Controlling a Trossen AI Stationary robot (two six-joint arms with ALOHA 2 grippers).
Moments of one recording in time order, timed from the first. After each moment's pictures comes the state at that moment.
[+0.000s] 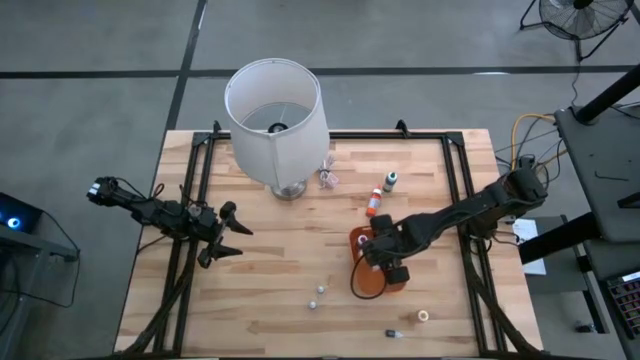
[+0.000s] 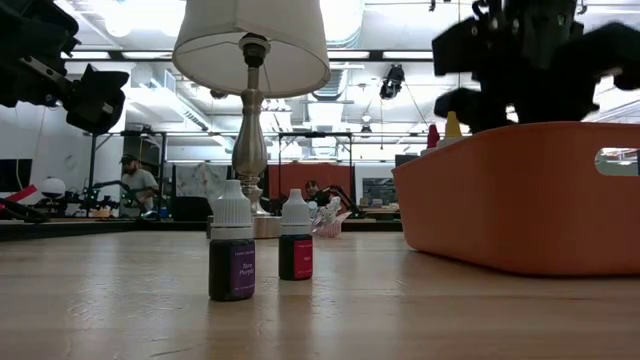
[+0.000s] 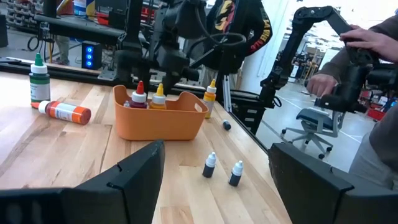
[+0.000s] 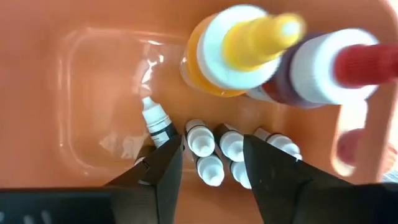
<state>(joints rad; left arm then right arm) -0.39 0.10 0.01 0.04 -0.11 -0.24 0.32 1.62 1.07 -0.80 0.11 0.10</state>
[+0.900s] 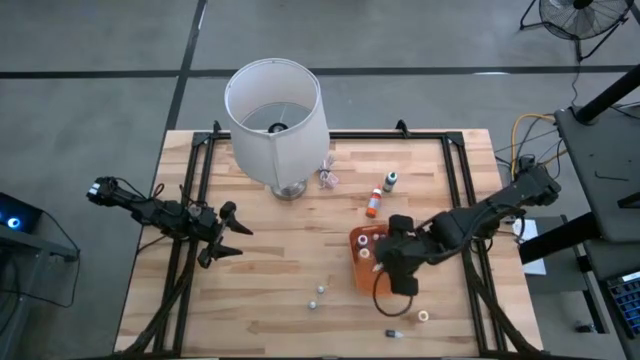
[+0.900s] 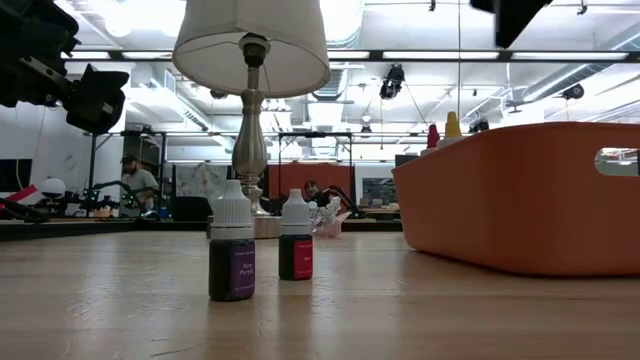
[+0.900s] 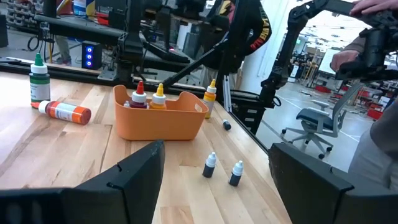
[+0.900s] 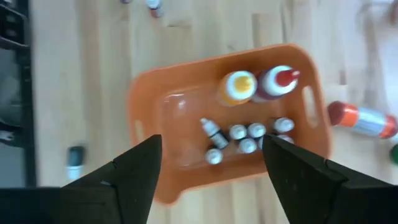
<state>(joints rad) -0.39 0.10 0.01 0.04 -0.11 -0.24 0.47 1.51 1.40 -1.10 0.16 0.53</state>
